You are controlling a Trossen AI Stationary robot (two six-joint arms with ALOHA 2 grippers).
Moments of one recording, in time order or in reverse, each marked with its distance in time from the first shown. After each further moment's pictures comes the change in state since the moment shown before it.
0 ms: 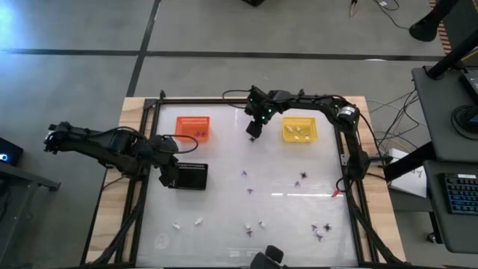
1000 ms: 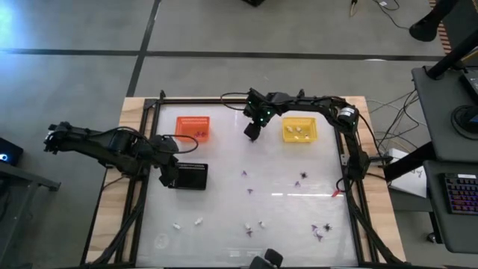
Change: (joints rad) left arm 0.000 0.001 0.000 0.001 0.000 -0.003; right arm 0.028 0.000 -0.002 -0.001 0.000 0.078
